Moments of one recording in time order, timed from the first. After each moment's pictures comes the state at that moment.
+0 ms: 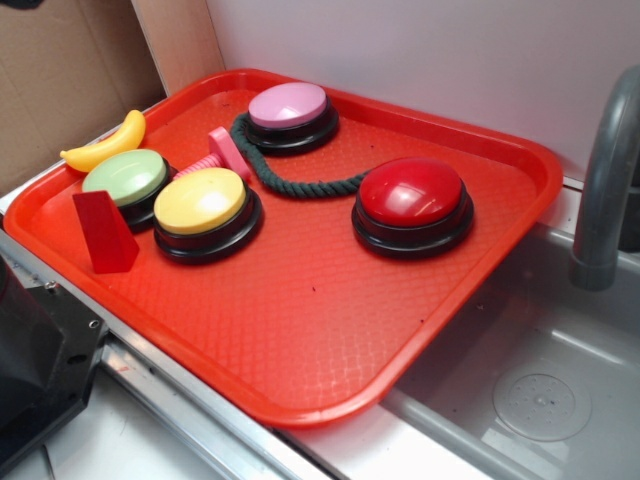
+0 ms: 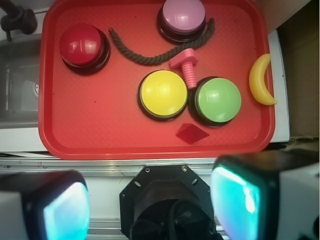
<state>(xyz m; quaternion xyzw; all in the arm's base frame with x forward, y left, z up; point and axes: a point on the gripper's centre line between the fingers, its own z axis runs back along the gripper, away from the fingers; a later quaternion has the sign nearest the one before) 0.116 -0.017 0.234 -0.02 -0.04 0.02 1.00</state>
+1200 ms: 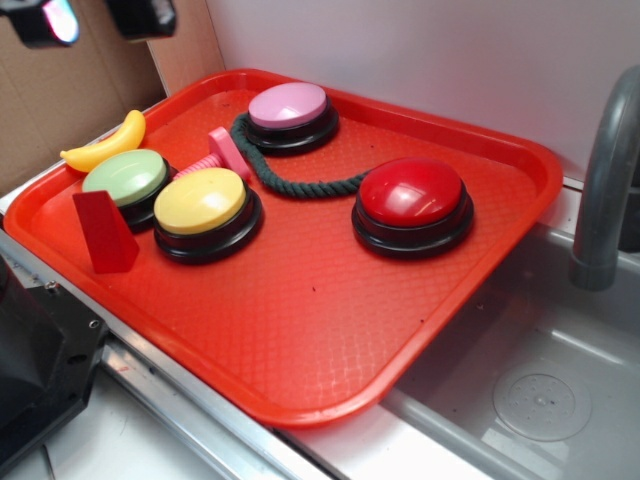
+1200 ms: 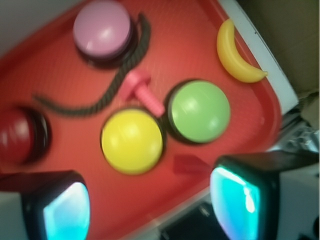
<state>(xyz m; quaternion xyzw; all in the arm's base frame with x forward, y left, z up) 0.190 0.036 0.161 -0.02 -0.03 0.32 0.95</state>
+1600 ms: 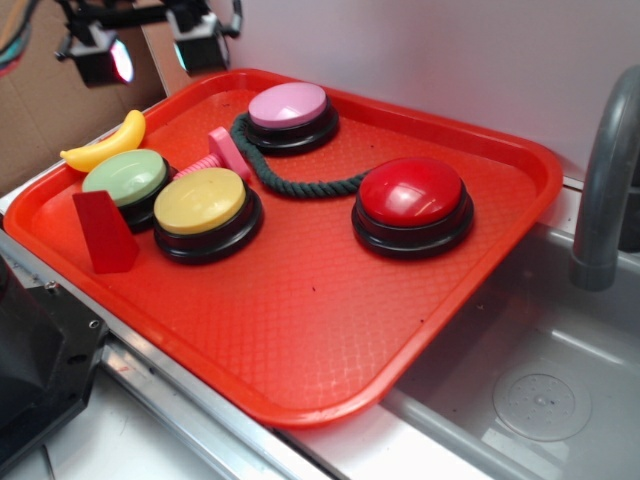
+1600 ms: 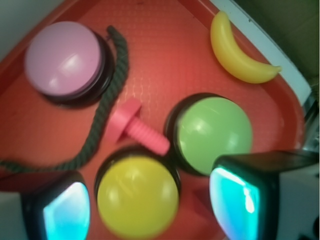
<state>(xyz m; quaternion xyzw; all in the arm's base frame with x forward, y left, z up) 0.226 0.051 0.109 0.02 -0.02 0.41 0.91</state>
